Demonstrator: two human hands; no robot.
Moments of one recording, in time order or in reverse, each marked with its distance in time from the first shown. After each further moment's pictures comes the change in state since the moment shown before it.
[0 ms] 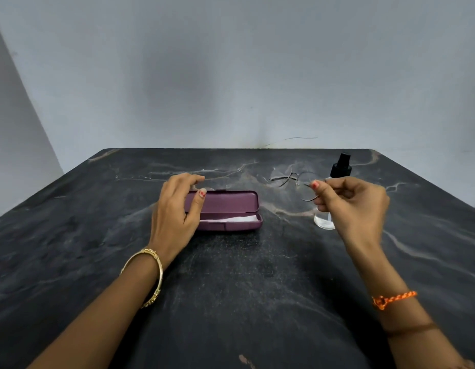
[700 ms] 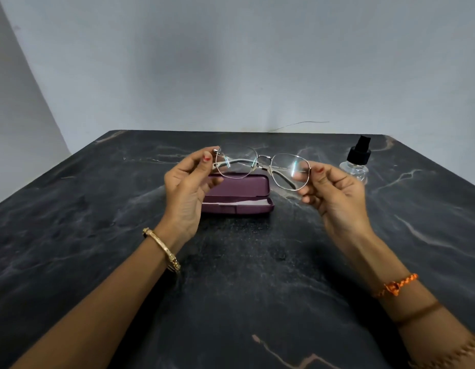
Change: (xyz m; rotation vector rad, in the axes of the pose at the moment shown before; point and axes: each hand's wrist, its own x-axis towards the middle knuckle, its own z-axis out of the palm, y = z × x) left_hand 0.009 0.036 -0.004 -1.212 0.119 -0.591; right_hand -0.020 -0.011 0.029 0.629 -0.338 0.291
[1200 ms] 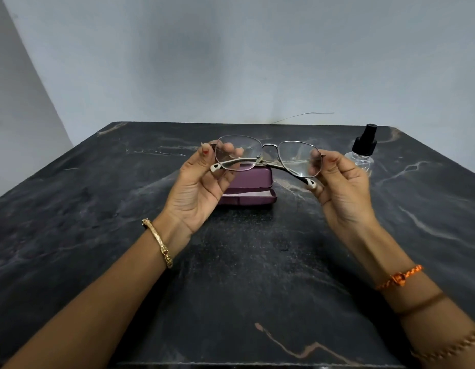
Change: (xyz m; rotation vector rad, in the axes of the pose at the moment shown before) left_hand -0.007 0.009 0.003 -0.398 -0.253 -0.247; right_hand 0.000 0.001 0.001 0.083 0.021 0.005
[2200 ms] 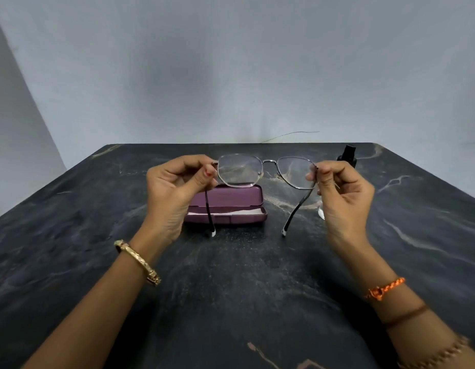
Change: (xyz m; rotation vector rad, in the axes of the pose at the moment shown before) left_hand -0.003 0.021 0.004 0.643 -0.020 0.400; right_hand 0.003 -0.004 -0.006 -0.285 0.110 -0.486
